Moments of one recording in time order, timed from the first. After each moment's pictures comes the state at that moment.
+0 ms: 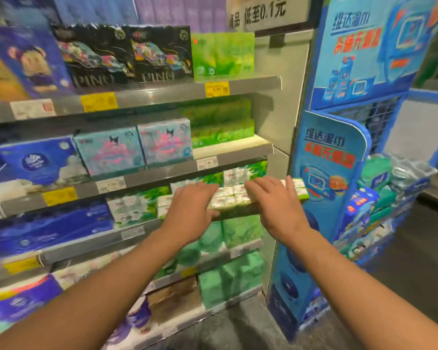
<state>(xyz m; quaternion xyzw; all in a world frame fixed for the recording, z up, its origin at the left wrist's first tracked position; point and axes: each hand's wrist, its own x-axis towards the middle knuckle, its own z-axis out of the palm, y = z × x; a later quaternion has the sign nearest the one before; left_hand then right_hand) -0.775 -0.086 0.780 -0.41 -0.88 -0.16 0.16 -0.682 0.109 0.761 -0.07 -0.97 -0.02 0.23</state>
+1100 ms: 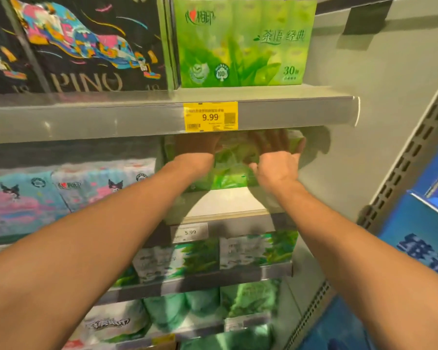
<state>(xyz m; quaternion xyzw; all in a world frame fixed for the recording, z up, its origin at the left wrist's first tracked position) -1.150 0.133 0.831 -0.12 -0.98 -0.12 -0.05 -1.098 0.318 0.800 -0.15 -0.96 -0.05 0.21</state>
